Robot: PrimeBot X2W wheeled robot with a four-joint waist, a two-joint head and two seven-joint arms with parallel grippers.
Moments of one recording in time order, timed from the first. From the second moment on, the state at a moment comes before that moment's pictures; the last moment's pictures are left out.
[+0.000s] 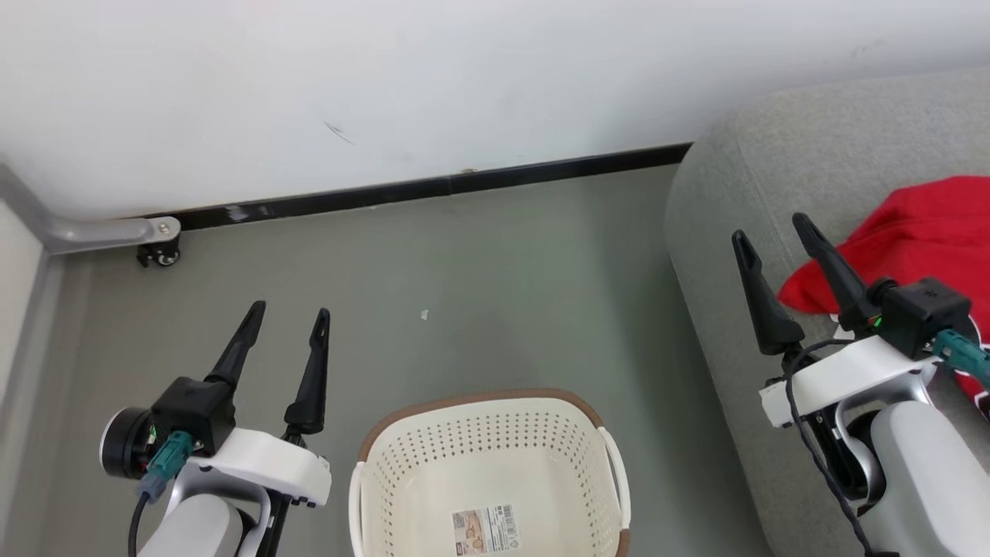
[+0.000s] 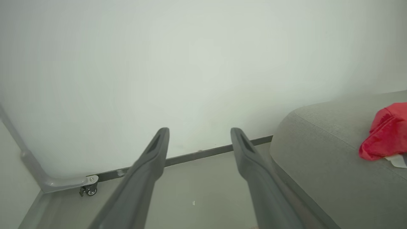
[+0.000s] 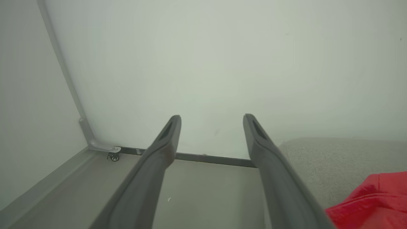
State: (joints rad) left arm -0.28 0.27 -0.44 0.13 -0.52 0.18 -0.25; right arm -0.31 -0.16 0.12 0.15 0.18 0.12 -0.25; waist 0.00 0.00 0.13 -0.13
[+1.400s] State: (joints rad) left arm -0.08 0.23 -0.36 0.15 -0.32 0.30 -0.25; right arm 0.06 -0.04 -0.01 0.09 0.07 0.12 -0.25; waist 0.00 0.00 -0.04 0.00
